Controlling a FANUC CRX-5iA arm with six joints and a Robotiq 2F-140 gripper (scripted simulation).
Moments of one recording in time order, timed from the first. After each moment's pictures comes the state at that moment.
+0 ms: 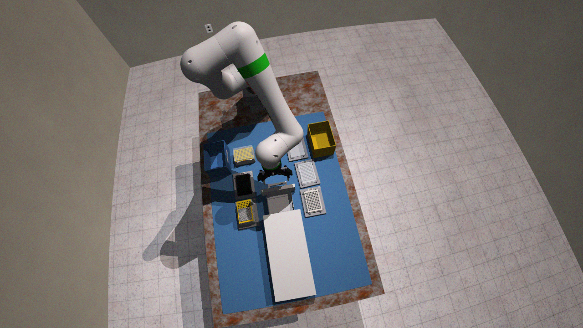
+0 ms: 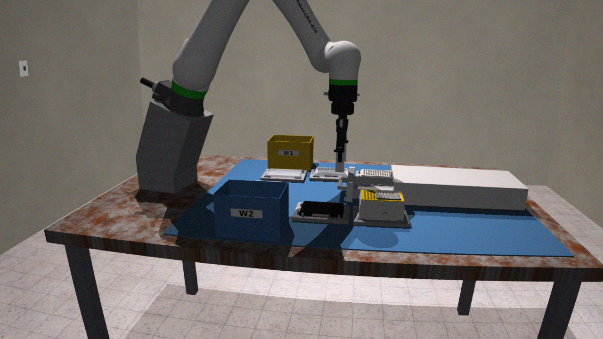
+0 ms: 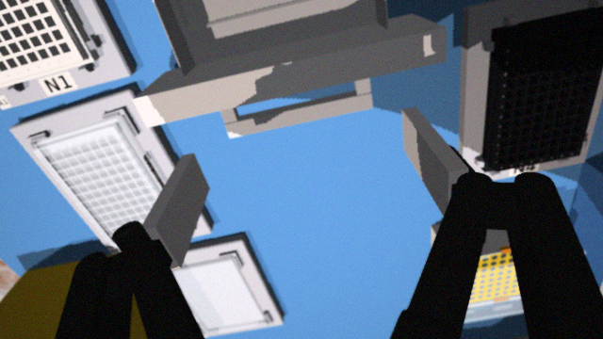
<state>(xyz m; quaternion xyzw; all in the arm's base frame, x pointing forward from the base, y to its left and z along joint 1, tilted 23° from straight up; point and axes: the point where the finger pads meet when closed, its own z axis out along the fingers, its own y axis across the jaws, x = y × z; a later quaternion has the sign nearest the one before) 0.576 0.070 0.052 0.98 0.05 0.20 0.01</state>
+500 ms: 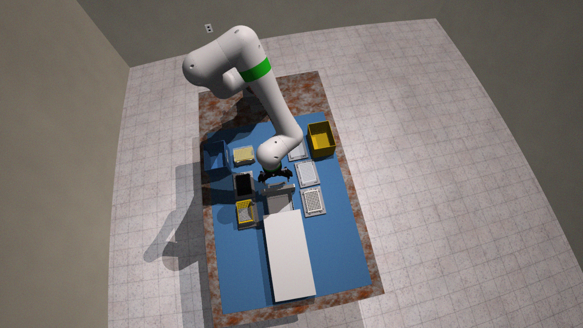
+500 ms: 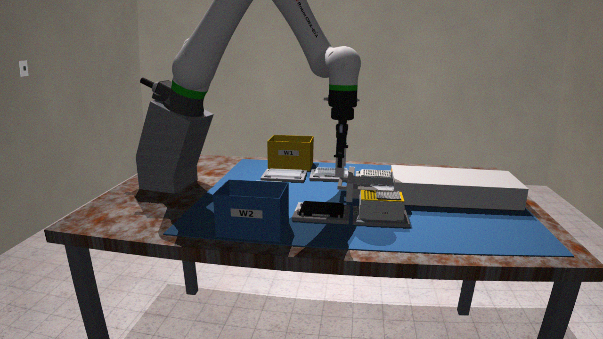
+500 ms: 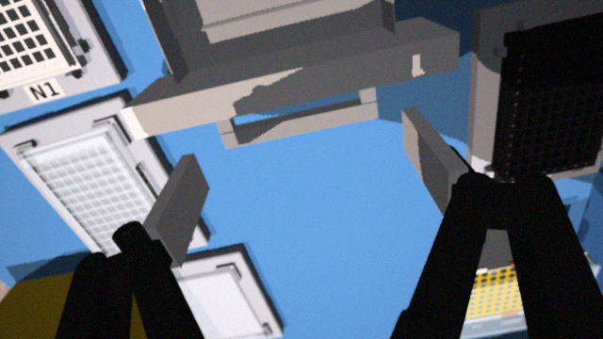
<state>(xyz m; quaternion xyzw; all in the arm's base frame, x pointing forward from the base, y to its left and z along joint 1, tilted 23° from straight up) 0.582 0.069 0.036 0.98 0.05 0.20 0.01</state>
